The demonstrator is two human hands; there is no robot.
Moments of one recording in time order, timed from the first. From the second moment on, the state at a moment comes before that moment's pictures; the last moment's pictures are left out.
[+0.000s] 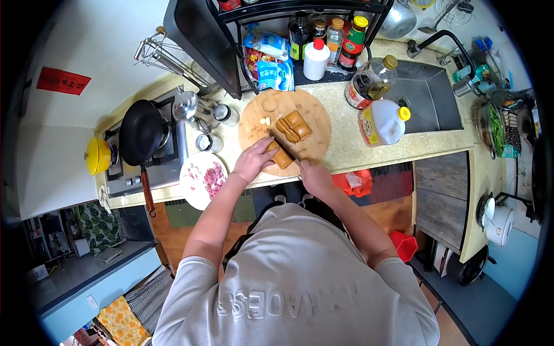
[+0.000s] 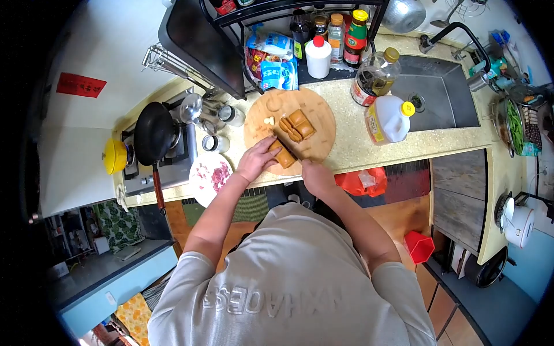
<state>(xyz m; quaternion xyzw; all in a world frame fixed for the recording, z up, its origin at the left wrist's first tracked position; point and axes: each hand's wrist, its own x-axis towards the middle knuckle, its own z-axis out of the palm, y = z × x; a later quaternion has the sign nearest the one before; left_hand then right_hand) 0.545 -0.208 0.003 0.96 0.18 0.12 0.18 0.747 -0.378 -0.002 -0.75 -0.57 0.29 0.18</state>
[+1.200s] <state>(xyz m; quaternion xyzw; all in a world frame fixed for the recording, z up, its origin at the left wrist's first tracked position) 0.543 -0.165 0.023 0.90 0.40 0.05 0.16 0.753 -0.390 -0.021 -0.76 -0.52 0.30 0.25</state>
